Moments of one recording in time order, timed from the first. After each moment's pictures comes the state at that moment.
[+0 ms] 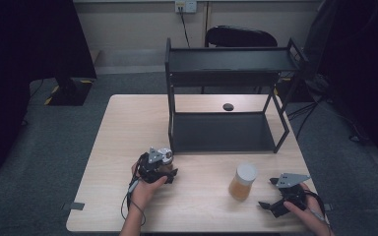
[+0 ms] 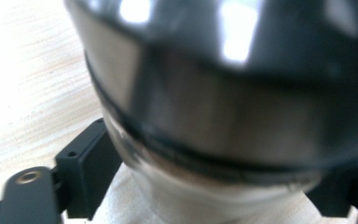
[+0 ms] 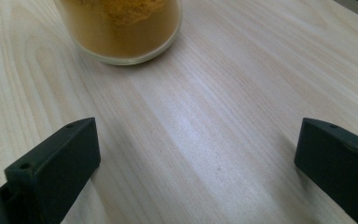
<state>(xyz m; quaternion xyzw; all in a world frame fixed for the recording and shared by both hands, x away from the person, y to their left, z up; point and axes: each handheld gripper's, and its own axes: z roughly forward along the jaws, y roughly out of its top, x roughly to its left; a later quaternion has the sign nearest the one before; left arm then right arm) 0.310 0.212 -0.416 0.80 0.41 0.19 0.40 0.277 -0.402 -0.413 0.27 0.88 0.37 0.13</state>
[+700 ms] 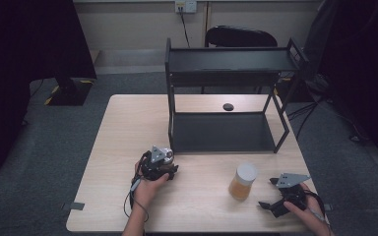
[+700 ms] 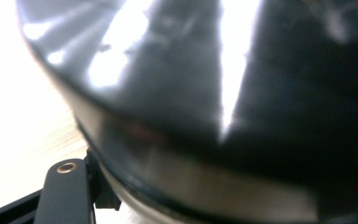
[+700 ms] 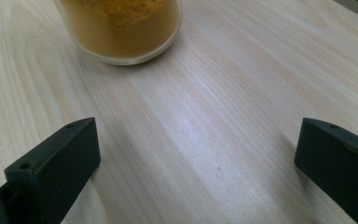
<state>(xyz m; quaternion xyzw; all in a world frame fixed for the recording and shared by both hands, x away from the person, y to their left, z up) 0.313 0.208 -0.415 0.80 0.40 0.20 0.41 0.277 -0.402 -0.413 0.27 0.88 0.37 0.13</state>
